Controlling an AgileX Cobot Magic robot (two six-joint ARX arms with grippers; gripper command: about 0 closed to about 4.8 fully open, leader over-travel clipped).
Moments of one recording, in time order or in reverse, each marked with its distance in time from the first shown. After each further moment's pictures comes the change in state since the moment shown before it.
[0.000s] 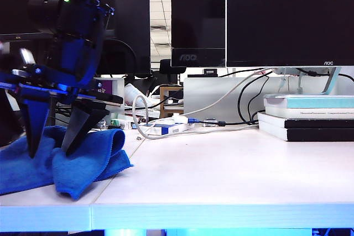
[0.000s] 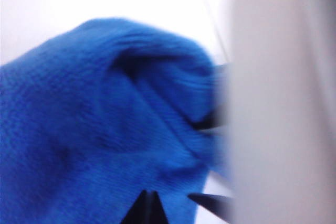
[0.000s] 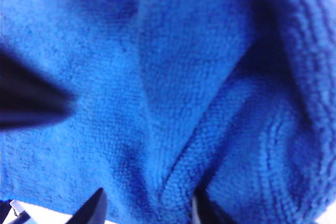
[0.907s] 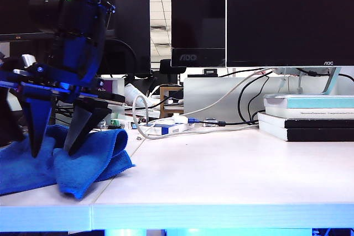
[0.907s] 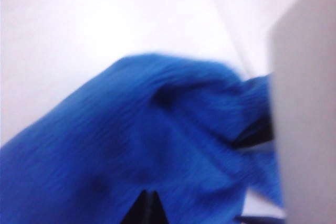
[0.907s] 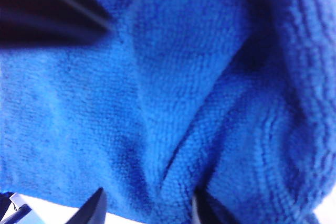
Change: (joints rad) left arm 0.004 0.022 -0.024 0.133 -0.009 0.085; right arm 0.000 -0.004 0.002 -0.025 0.000 -0.003
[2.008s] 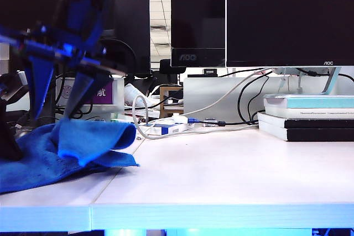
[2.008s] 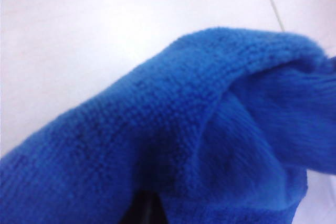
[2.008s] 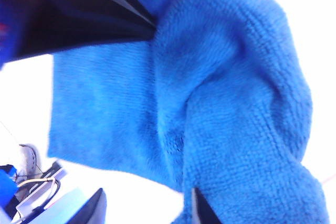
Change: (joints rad) left arm 0.001 0.001 -0.112 0.202 -0.076 -0.106; right arm 0.000 -0.097 0.002 -0.018 0.000 0.000
